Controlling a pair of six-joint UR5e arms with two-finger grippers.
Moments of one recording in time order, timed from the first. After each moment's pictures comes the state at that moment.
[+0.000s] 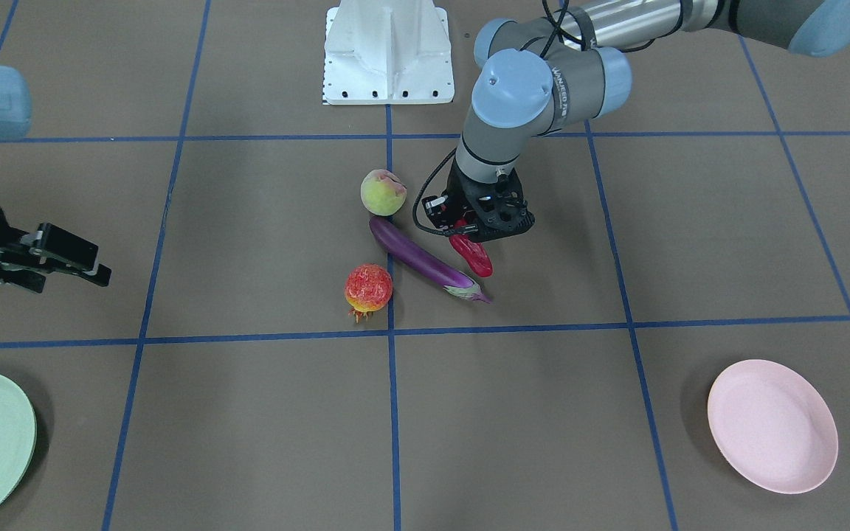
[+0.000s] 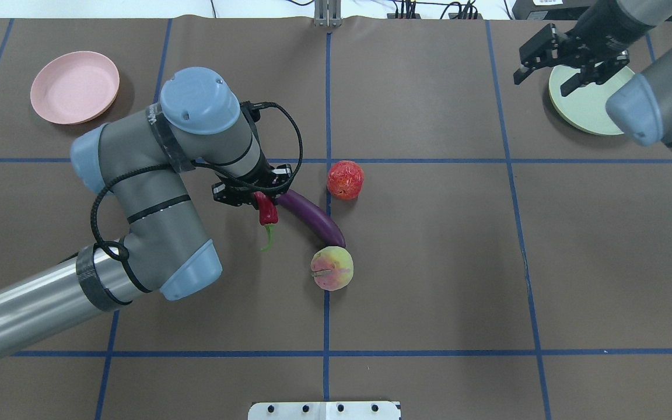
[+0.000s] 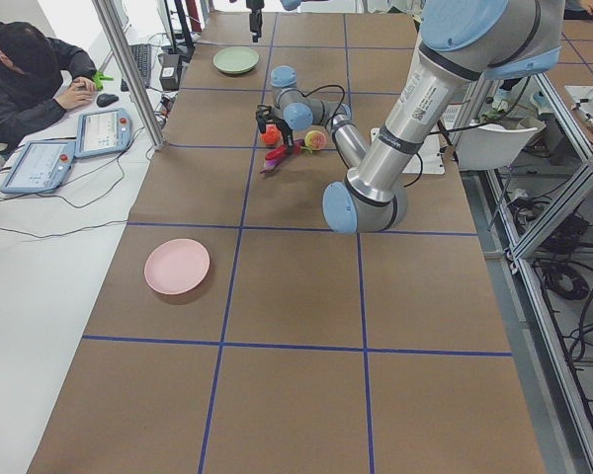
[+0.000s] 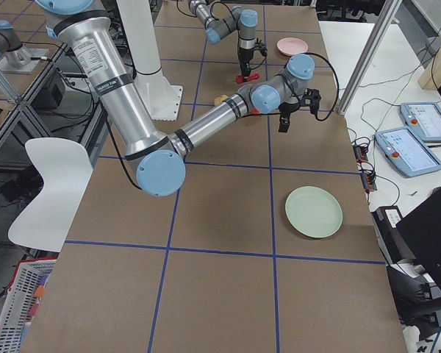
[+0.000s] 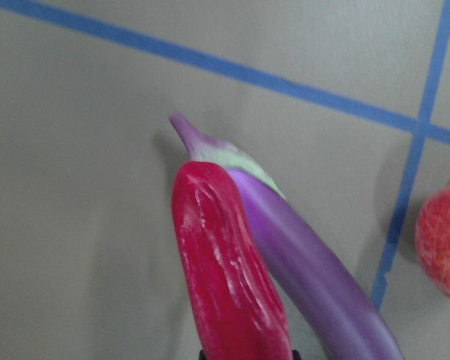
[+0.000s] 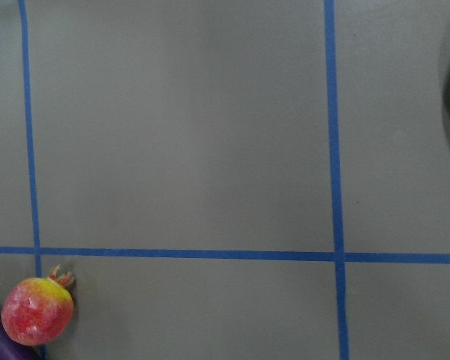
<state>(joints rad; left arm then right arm) -0.65 -2.27 -1.65 -1.55 -2.03 -1.35 1.10 -1.06 1.68 -1.52 2.40 0.87</state>
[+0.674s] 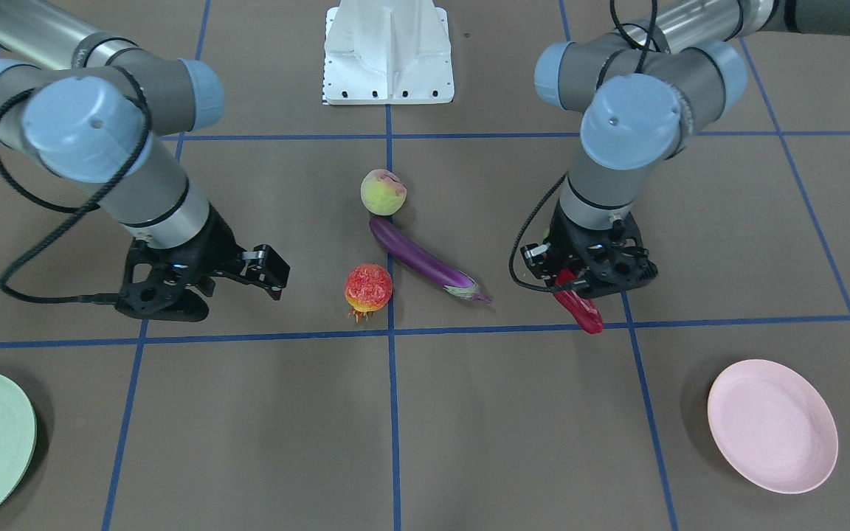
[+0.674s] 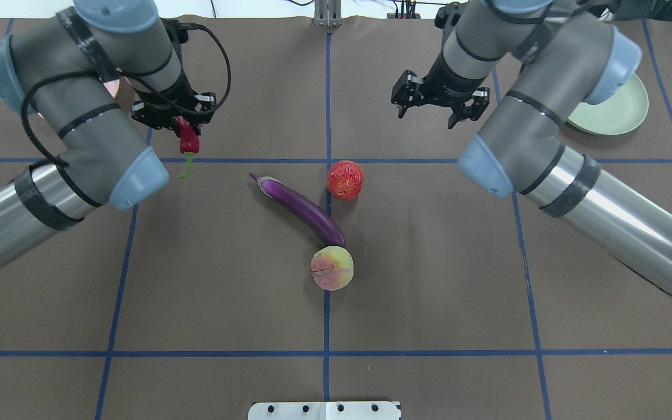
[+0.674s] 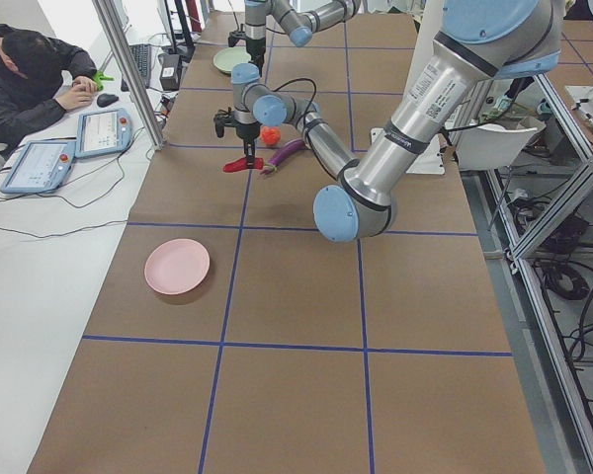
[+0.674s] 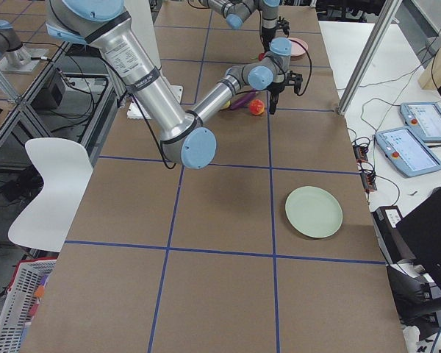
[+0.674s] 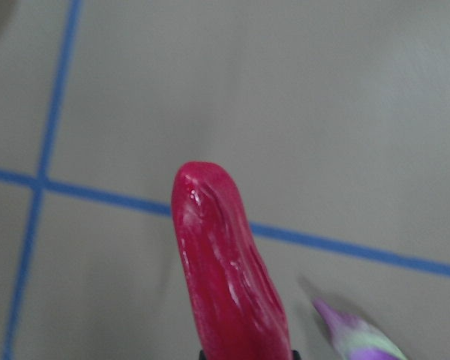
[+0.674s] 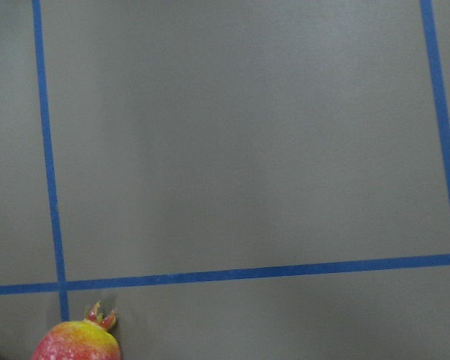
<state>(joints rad) -0.89 -2.25 -1.56 -1.47 -2.04 -1.03 0.83 -0.84 1.54 -1.52 2.11 1.16</state>
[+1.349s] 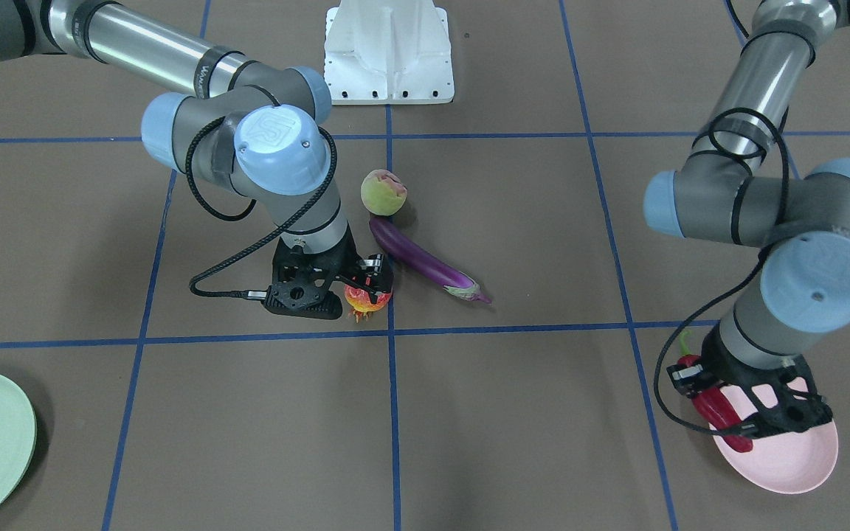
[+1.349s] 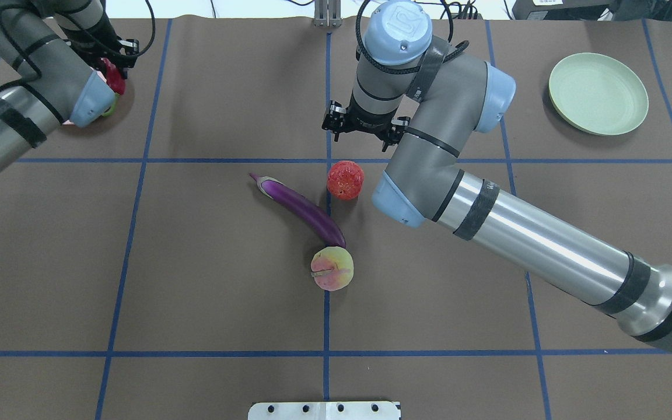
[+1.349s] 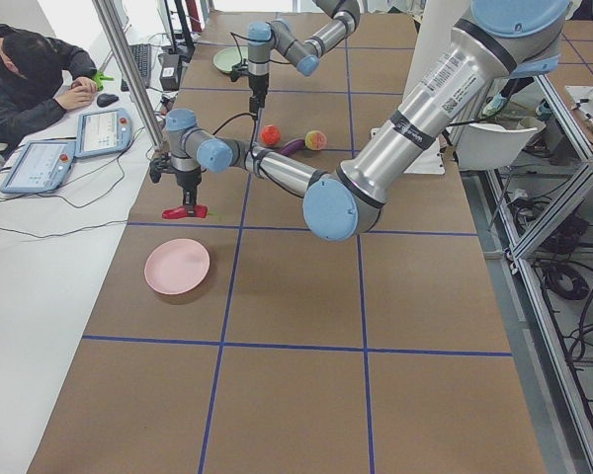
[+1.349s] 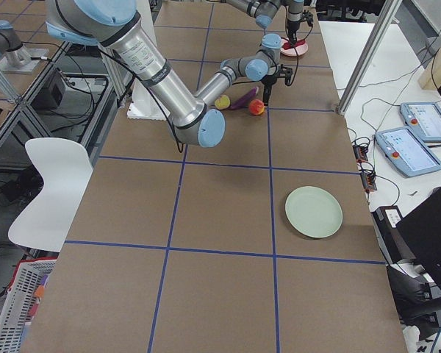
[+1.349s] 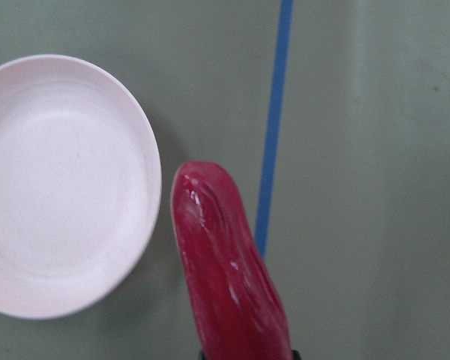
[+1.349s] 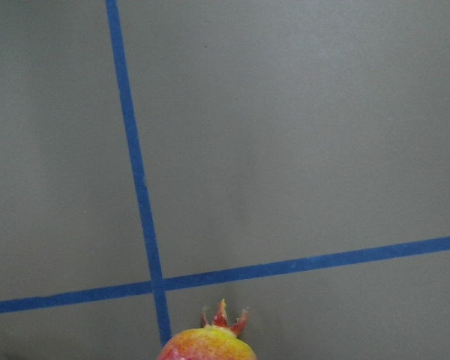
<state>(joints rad) -1.10 -2.32 -1.09 -1.74 -2.04 -0.74 0.70 -0.69 1.34 -1.45 1.98 1.29</state>
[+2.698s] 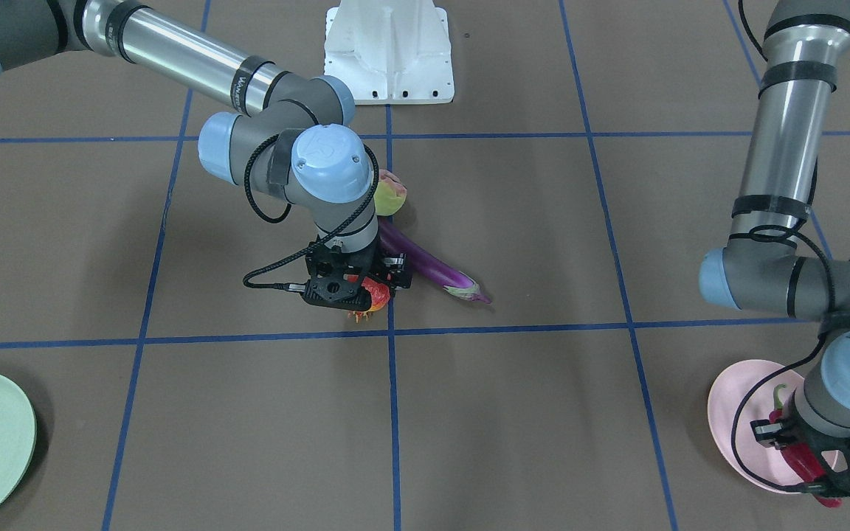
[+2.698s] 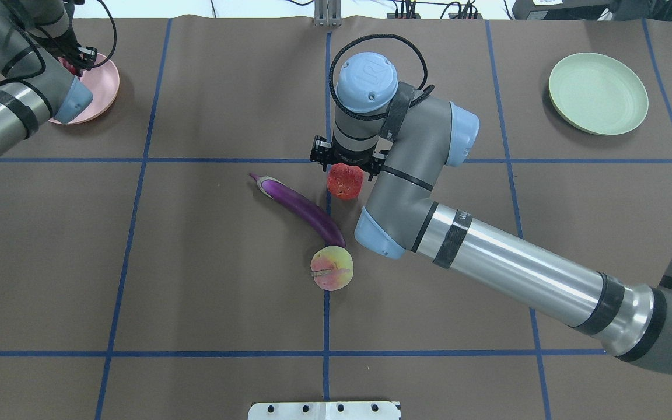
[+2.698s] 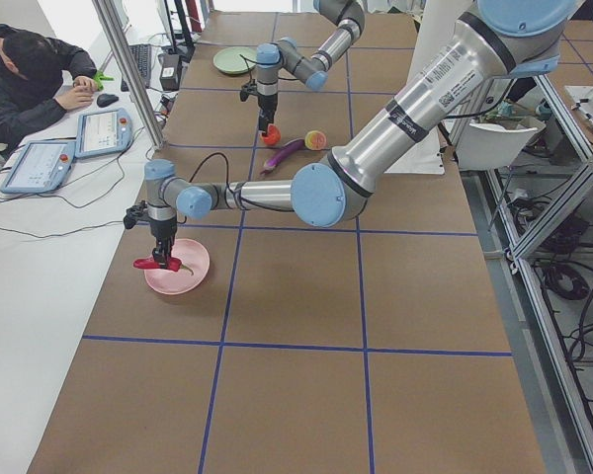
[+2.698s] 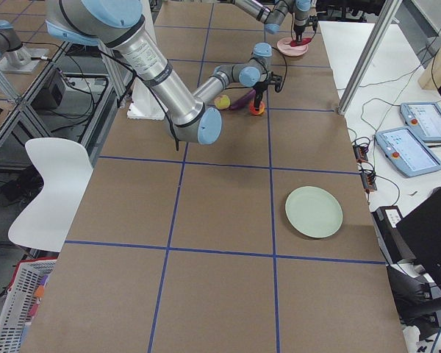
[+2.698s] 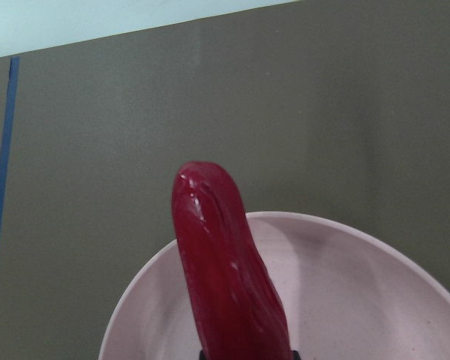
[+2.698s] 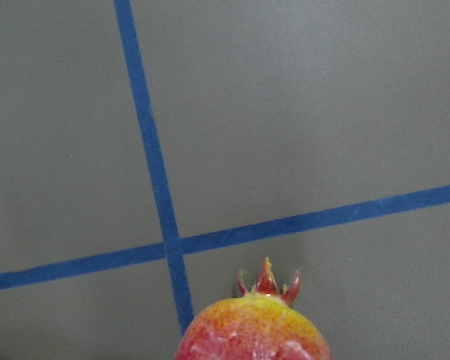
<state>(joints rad) -1.11 -2.39 -0.70 -1.98 -1.87 -0.54 0.62 -0.68 1.28 -1.42 1.95 1.34</state>
